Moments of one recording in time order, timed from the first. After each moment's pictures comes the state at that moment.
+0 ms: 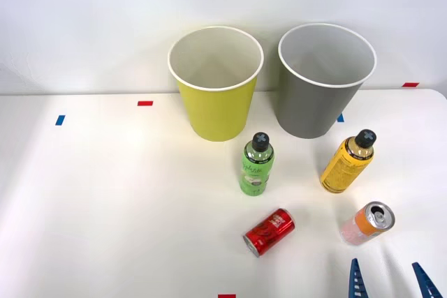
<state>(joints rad) 0.89 -0.06 0.08 -1.70 0.15 -0.88 1.25</state>
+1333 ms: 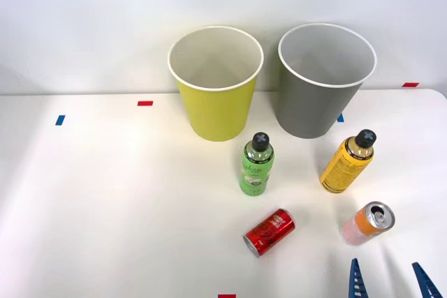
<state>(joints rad) 0.89 -0.06 0.08 -1.70 0.15 -0.88 1.25</state>
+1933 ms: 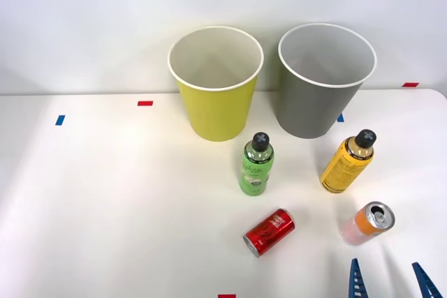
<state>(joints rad) 0.89 -0.06 0.08 -1.70 0.15 -0.88 1.25</state>
